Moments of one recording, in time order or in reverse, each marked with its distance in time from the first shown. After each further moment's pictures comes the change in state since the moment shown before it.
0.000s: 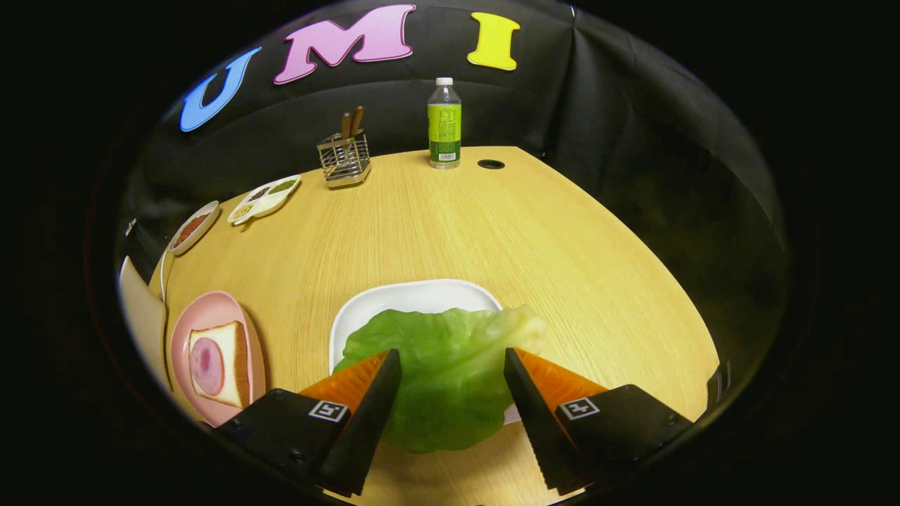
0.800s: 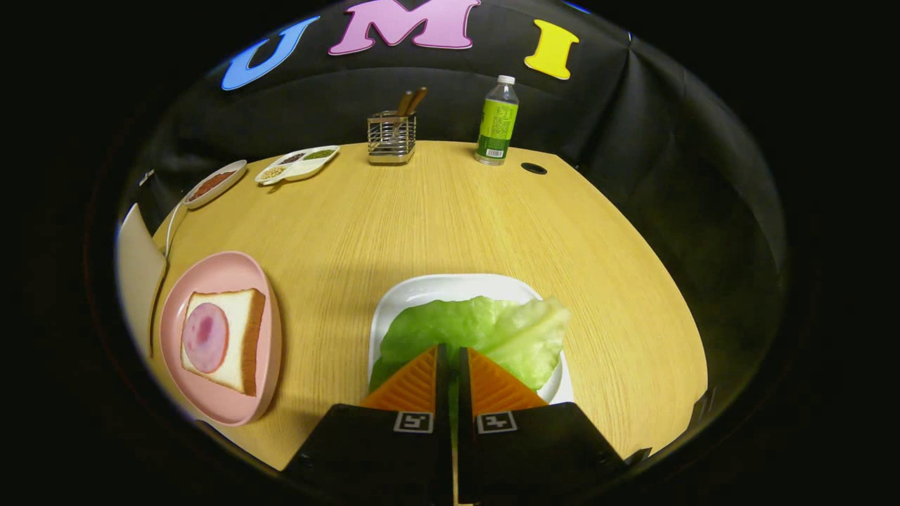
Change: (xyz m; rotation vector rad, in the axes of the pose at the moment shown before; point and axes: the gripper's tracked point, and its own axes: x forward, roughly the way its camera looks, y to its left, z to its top) arm 0.000 0.034 -0.008 -0.154 0.030 0.047
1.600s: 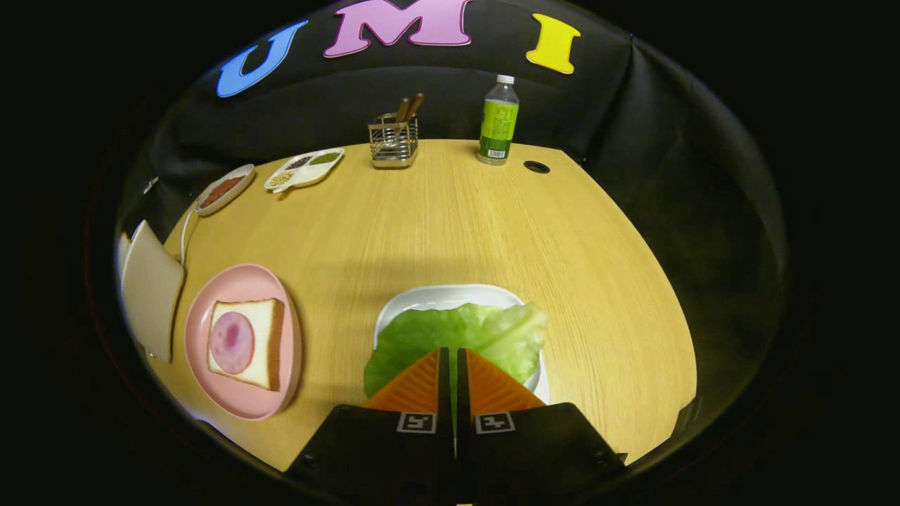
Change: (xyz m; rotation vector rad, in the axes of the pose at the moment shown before) arm -0.022 -0.018 0.016 0.009 0.054 0.007
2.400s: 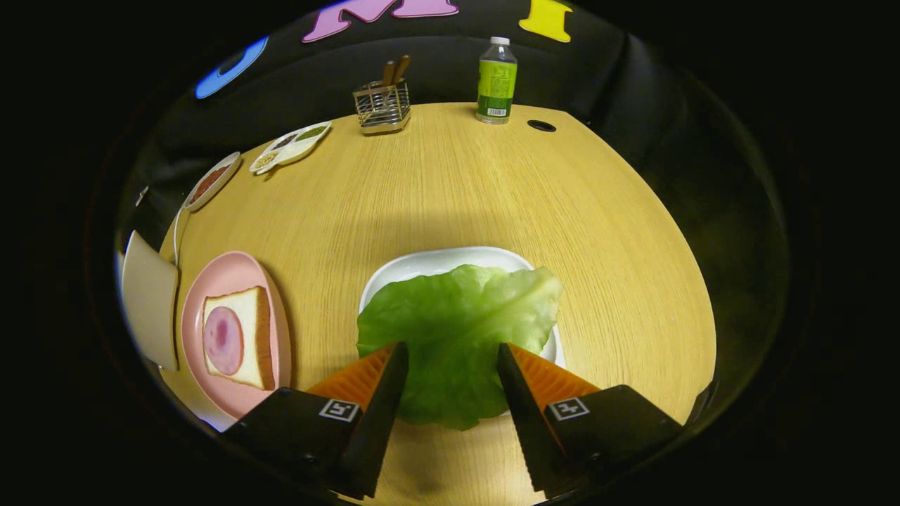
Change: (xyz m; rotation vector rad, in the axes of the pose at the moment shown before) arm 0.018 0.022 -0.024 0.045 0.158 0.077
